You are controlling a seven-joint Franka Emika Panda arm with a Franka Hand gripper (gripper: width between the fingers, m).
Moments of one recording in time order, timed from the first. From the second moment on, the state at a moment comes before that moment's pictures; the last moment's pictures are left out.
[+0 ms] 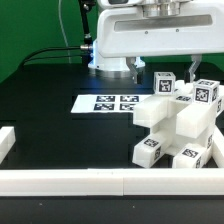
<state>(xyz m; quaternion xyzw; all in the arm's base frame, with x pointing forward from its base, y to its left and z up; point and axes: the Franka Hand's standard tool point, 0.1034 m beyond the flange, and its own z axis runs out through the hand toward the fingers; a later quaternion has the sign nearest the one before) 0.551 0.054 0.117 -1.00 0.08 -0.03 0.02</state>
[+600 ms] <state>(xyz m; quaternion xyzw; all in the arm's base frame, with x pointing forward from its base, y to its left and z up) 0.552 0.053 0.116 -0.97 0.24 -0.03 0.03</state>
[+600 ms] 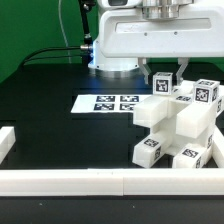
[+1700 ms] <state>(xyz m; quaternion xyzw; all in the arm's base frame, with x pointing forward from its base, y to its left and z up) 0.556 0.060 0.119 -0.86 0.50 -0.02 0.06</state>
